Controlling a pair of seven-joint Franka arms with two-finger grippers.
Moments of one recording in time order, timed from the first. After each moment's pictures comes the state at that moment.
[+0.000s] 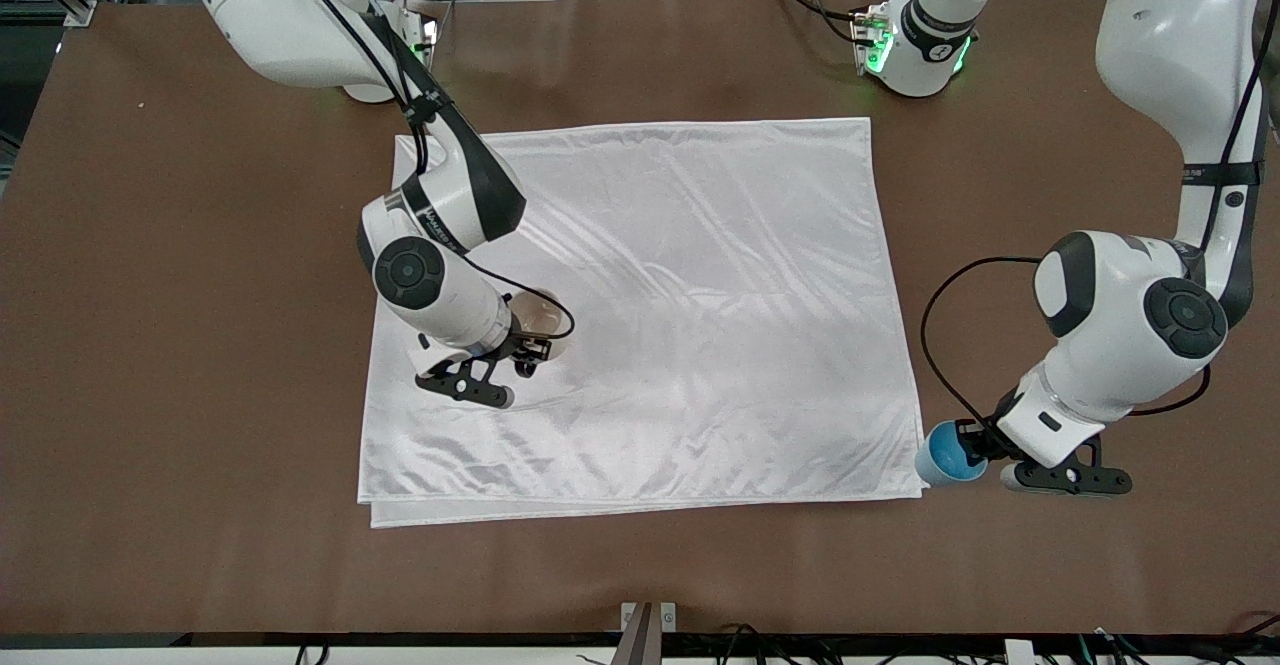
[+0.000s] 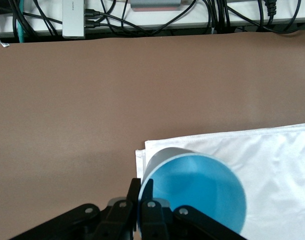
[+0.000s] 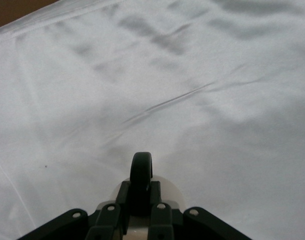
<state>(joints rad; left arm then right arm) 0.02 0.60 -0.19 -1.48 0.06 2.33 -0.07 0.36 0.61 0.17 -1.55 0.01 2.20 0.75</state>
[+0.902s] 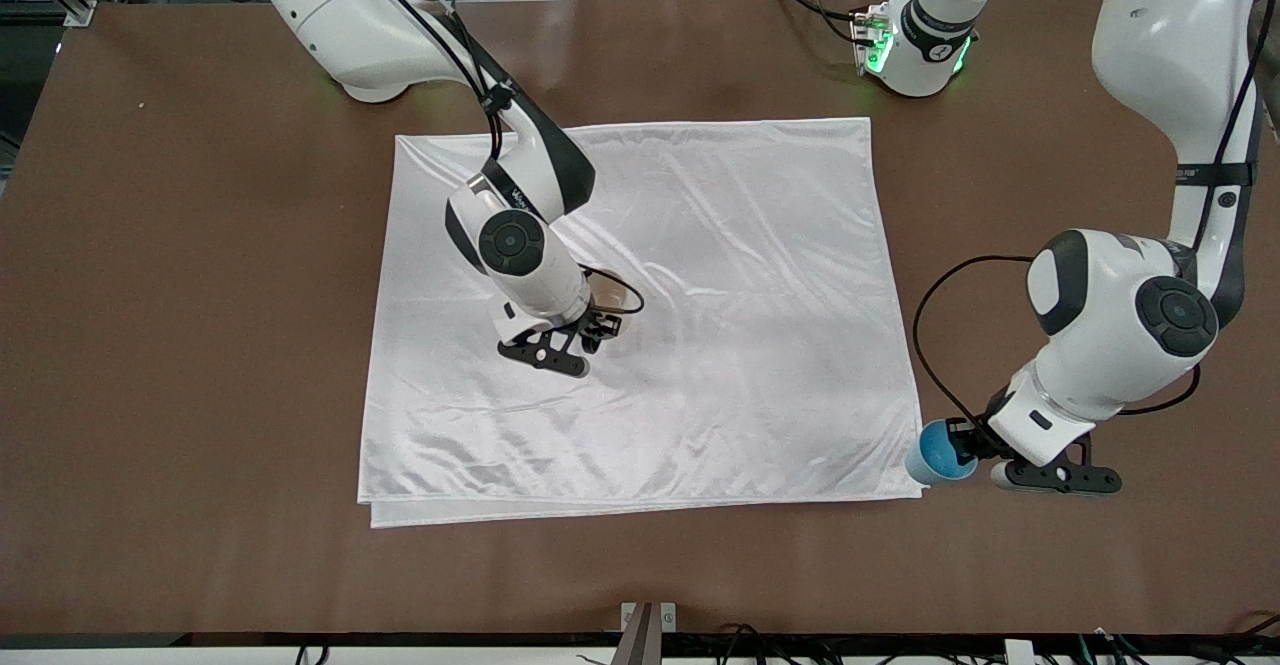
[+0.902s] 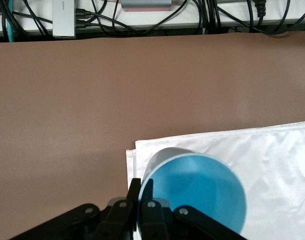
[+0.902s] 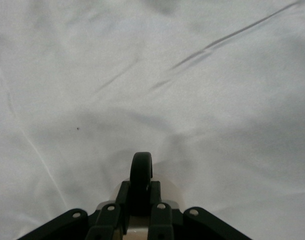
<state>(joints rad) 0.02 0.60 -0.21 -1.48 0.06 2.33 -0.08 0.50 0.68 0.17 -1.54 0.01 2.28 0.92</state>
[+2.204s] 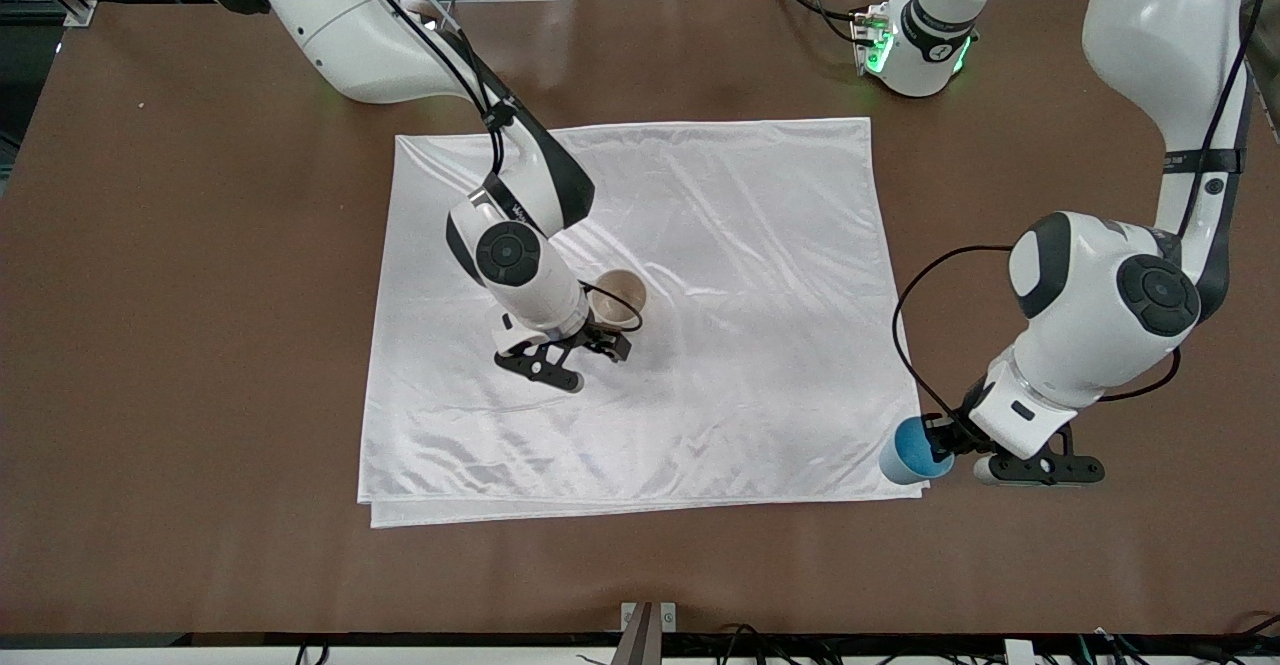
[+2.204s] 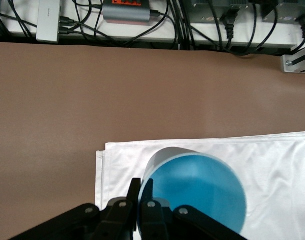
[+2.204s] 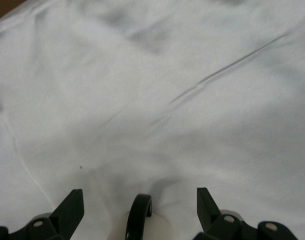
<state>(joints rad) 0.01 0.57 -0.26 -1.47 0.06 2.32 -0.21 0.47 0.72 0.14 -1.50 0.01 2.32 0.95</state>
